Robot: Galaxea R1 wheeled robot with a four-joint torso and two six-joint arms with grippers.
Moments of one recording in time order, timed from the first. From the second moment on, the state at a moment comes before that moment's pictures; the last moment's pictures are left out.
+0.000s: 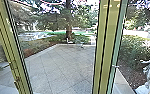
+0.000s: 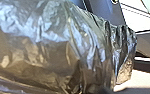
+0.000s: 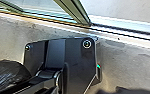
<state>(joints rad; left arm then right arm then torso) 1.61 2.98 -2.57 0.04 0.04 0.01 -1.20 2.25 -1.71 -0.26 -0.41 0.38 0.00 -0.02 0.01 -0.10</state>
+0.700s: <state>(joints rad) 1.60 2.98 -2.60 0.04 0.02 0.01 -1.38 2.47 -1.95 -0.25 -0.24 0.38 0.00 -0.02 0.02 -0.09</state>
